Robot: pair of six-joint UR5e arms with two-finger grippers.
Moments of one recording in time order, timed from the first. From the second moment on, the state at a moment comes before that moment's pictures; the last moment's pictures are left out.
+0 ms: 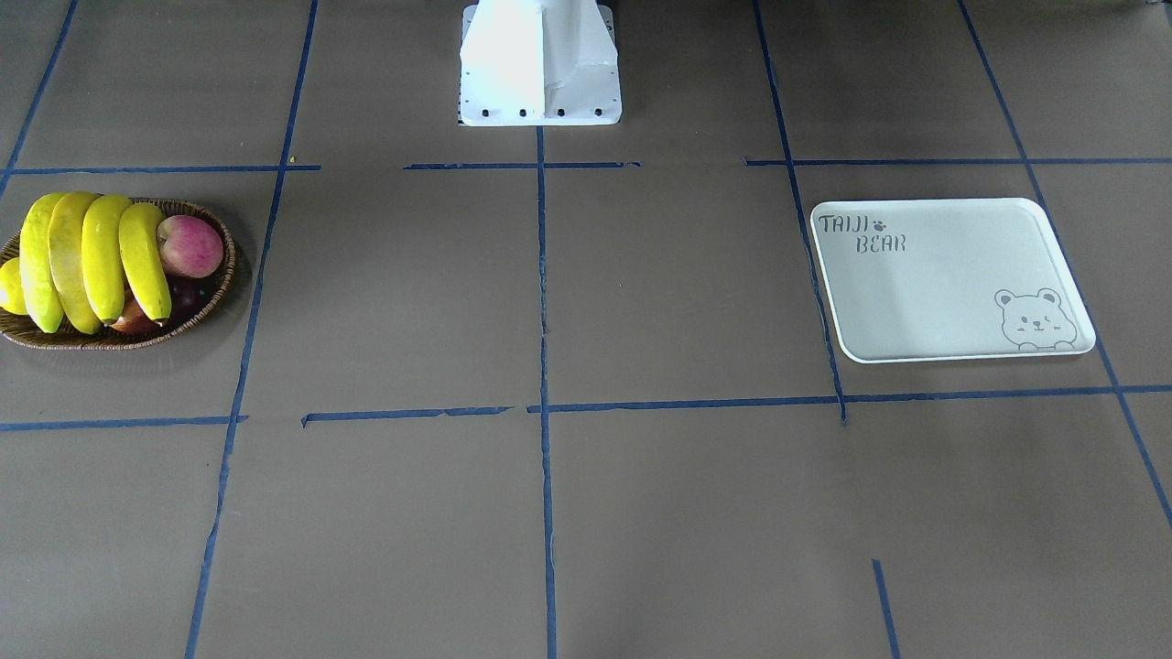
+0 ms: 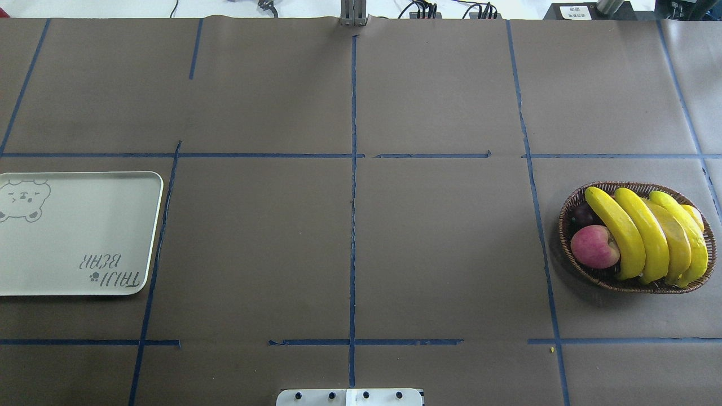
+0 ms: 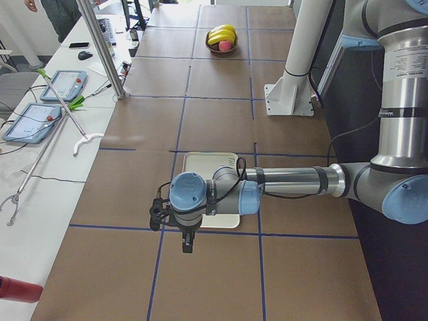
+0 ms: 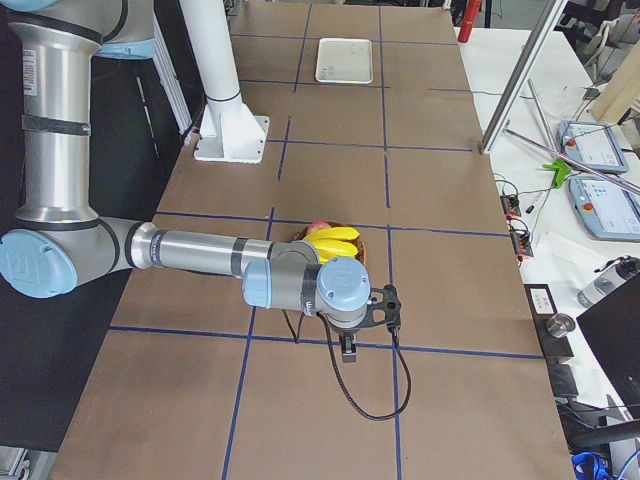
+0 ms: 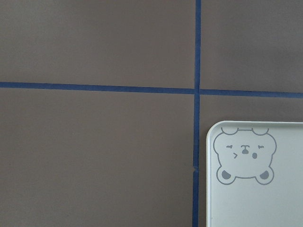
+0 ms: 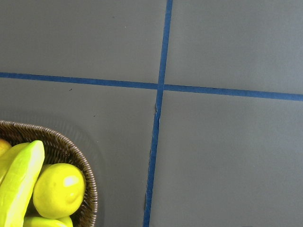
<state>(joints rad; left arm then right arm) -1.69 -1.50 -1.61 -1.61 -2.41 0.05 1.69 -1.67 1.63 -1.53 2.47 -0.18</state>
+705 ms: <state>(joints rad) -1.69 -1.50 -1.59 -1.62 -2.41 0.05 1.70 -1.67 1.64 -1.53 2.48 -0.16</state>
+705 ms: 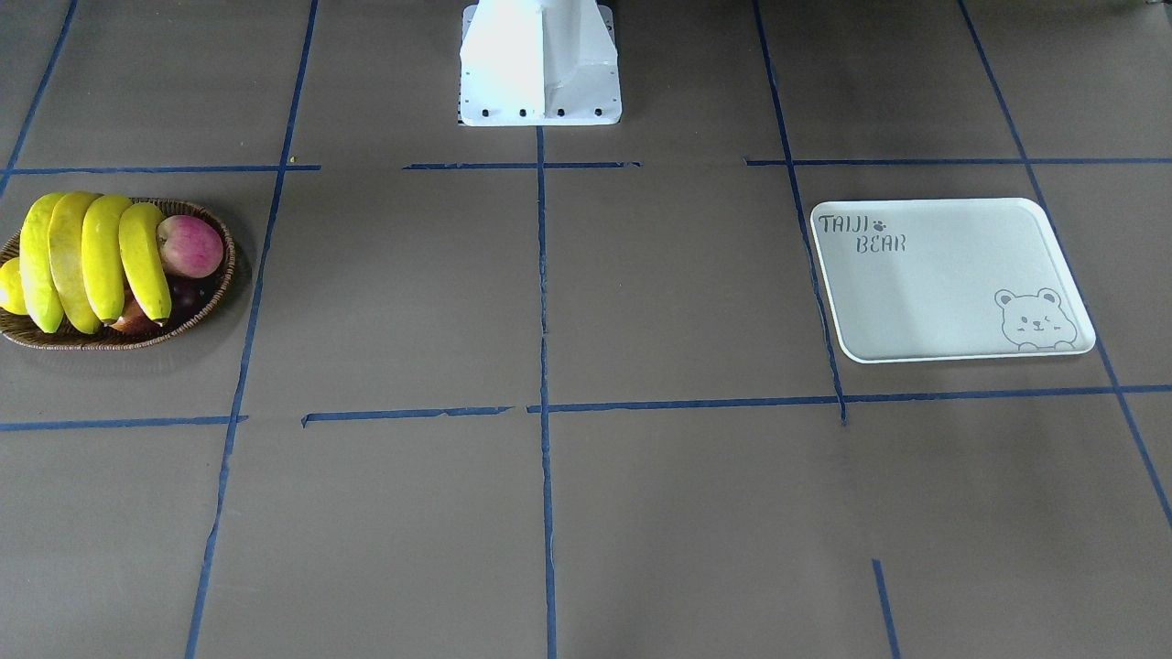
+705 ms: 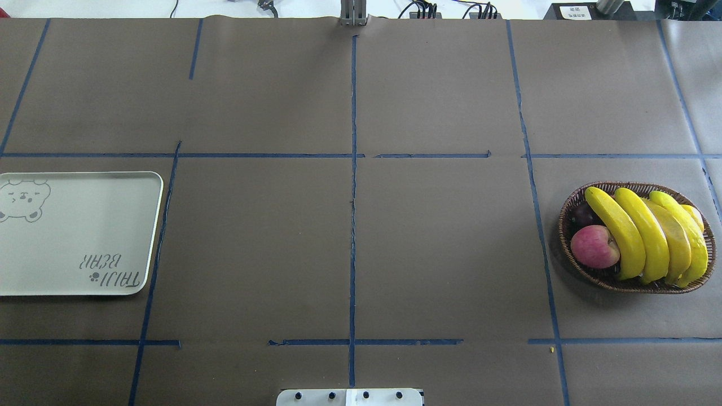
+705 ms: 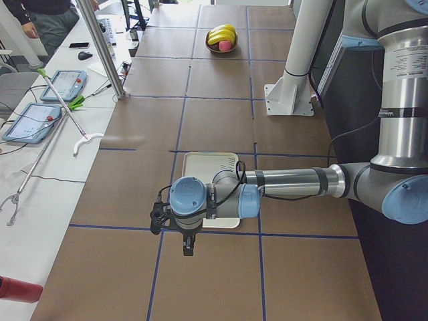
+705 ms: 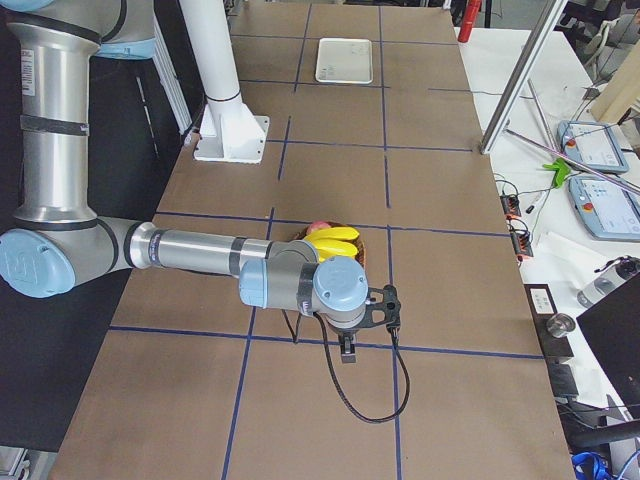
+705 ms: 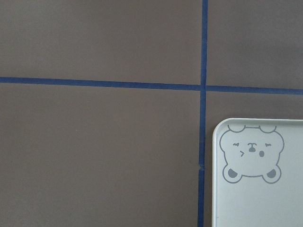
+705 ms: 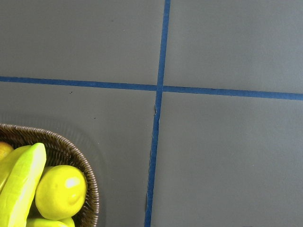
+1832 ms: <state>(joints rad) -1.69 -1.50 -1.60 -1.62 -2.41 0.05 1.69 -1.66 1.67 -1.52 2.47 -0.16</state>
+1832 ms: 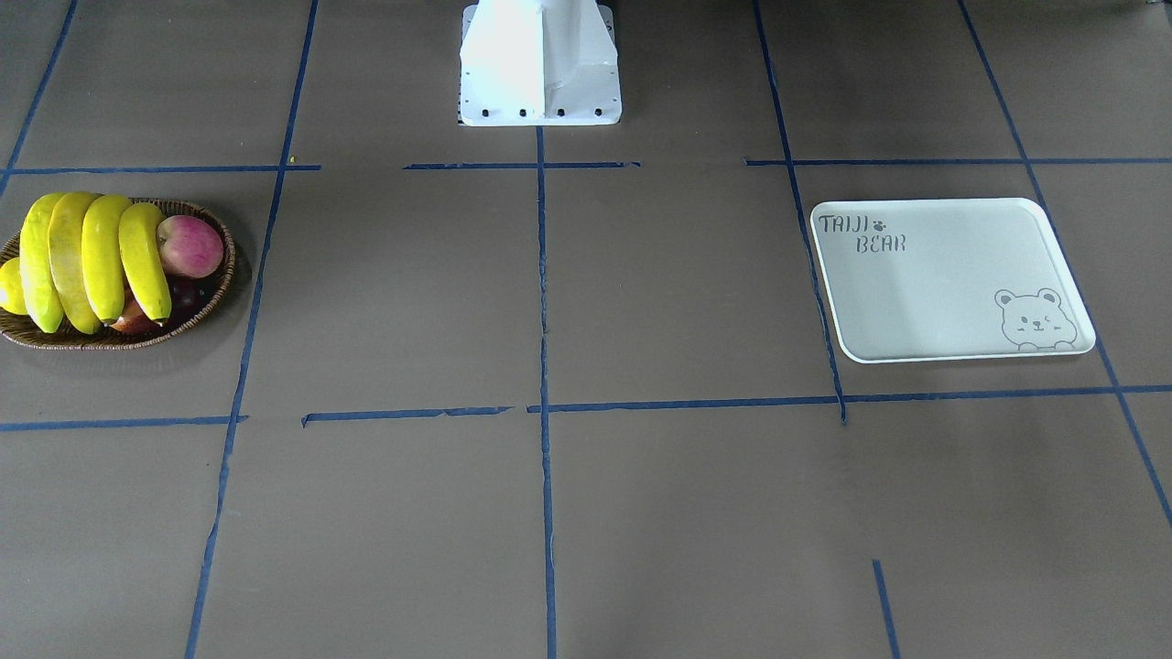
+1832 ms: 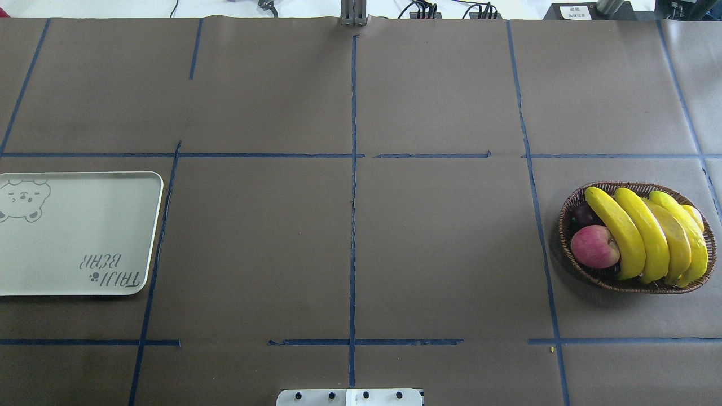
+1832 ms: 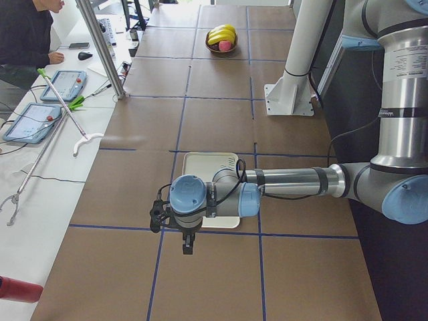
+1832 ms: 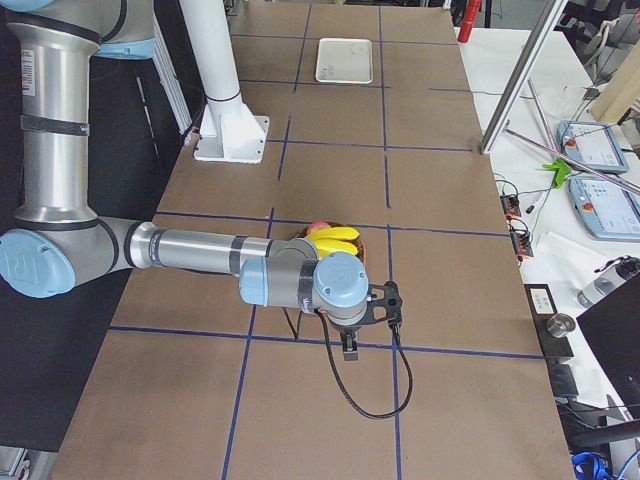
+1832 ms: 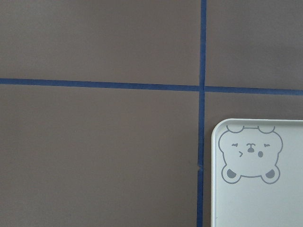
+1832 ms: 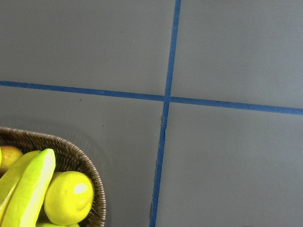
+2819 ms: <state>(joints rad) -1.69 -1.50 -1.61 -1.62 -2.42 0.05 1.53 -1.72 1.93 -1.52 2.49 0.11</state>
